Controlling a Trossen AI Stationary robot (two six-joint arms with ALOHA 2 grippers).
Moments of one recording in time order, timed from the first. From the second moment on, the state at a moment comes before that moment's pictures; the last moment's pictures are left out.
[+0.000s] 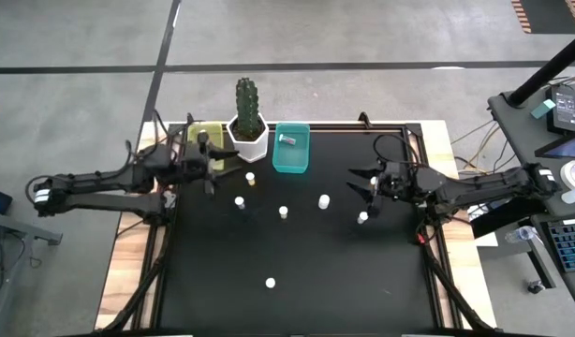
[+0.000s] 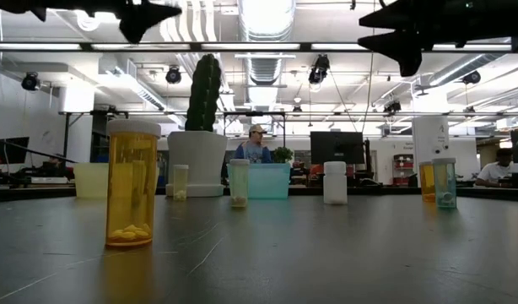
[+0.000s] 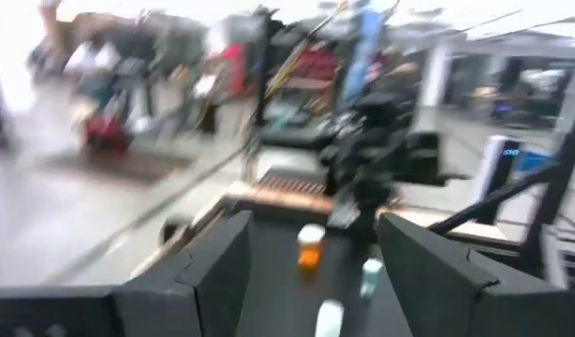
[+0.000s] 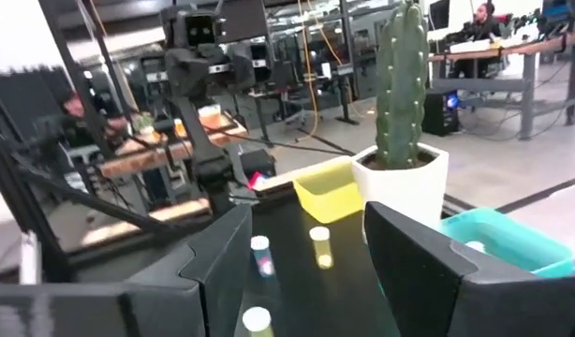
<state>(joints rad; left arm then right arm) 0.17 0.66 0.59 0.18 -0.03 -0.05 0.05 0.77 0.34 0.49 0.29 0.19</state>
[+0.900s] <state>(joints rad) 0.17 0.53 0.49 0.17 0.04 0.02 0.05 1.24 0.97 -0.20 0.29 0.35</state>
